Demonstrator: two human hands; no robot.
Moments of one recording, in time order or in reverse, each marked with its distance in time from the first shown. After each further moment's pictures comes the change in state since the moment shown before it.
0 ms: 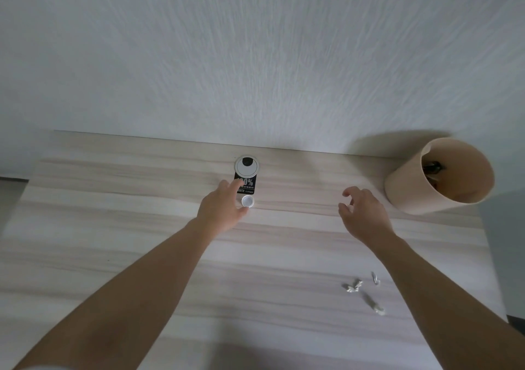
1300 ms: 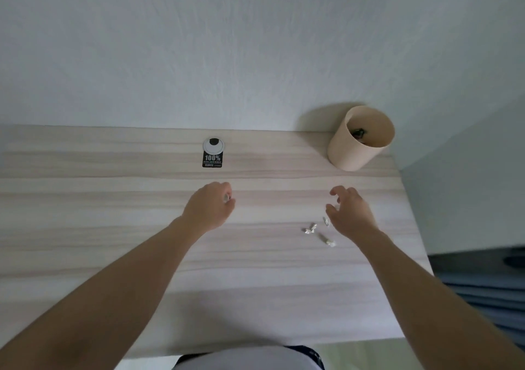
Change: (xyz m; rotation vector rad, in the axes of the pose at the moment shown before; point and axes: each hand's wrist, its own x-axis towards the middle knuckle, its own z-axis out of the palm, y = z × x) left_hand -0.113 0.048 0.000 -0.128 0.098 0.229; right_hand -0.149 0.041 -0.034 -0.018 0.061 0.119
